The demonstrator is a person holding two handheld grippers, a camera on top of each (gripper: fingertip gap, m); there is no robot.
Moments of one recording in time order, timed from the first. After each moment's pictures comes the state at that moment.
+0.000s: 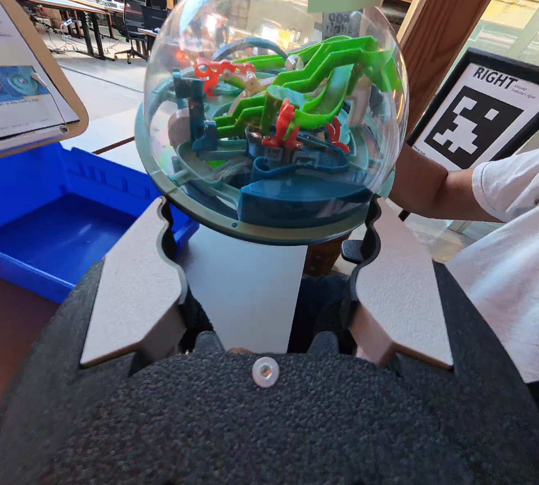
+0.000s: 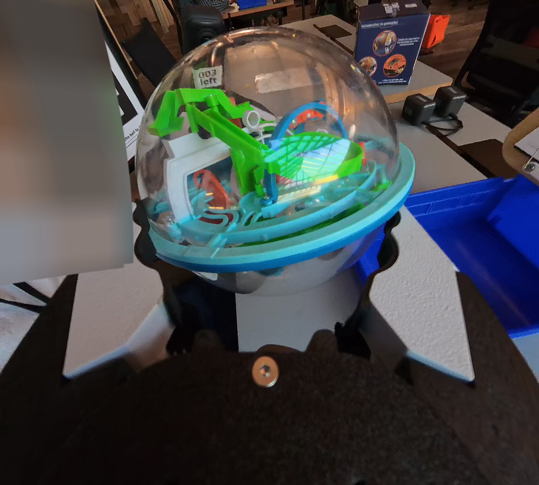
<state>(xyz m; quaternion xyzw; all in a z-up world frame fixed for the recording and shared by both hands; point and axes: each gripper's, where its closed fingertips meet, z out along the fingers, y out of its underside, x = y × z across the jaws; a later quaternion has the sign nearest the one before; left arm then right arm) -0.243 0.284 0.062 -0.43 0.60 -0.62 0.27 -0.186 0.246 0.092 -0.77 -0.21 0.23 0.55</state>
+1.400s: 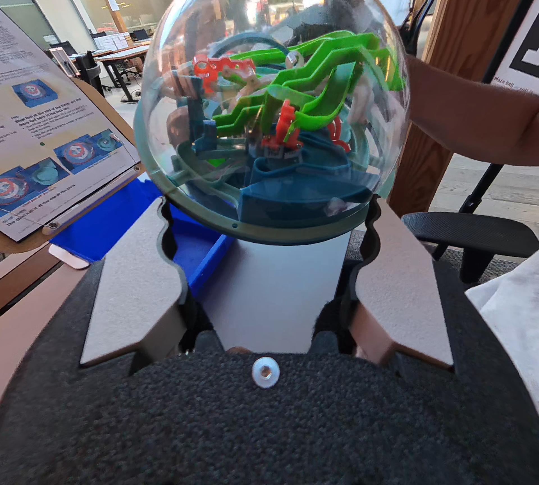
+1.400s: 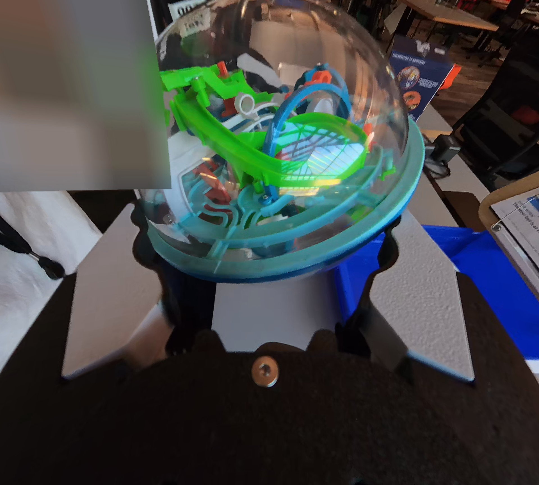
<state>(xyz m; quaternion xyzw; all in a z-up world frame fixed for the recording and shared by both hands) -0.264 0.256 0.081 -0.40 0.66 -0.50 0.41 -0.204 0.215 0.102 -0.74 -0.33 0.17 0.55</state>
